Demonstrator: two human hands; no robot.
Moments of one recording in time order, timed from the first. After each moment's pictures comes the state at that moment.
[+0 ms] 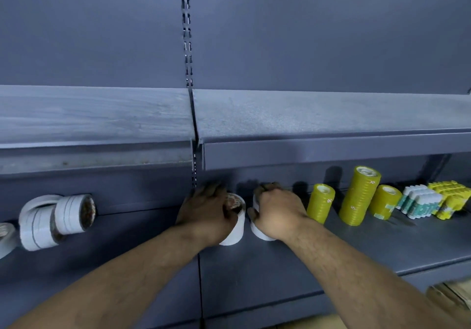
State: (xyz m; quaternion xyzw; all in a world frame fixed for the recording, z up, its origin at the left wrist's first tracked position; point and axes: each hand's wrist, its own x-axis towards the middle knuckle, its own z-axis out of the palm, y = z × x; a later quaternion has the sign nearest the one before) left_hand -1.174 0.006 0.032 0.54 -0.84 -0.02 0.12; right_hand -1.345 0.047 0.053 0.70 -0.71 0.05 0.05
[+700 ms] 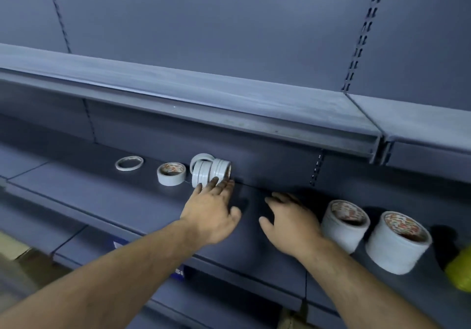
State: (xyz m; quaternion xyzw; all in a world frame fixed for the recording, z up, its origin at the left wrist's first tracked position) left_hand -0.959 0.094 0.020 0.70 -0.70 0.00 0.11; right_hand -1.156 0.062 0.028 0.84 -0.53 0.10 -0.01
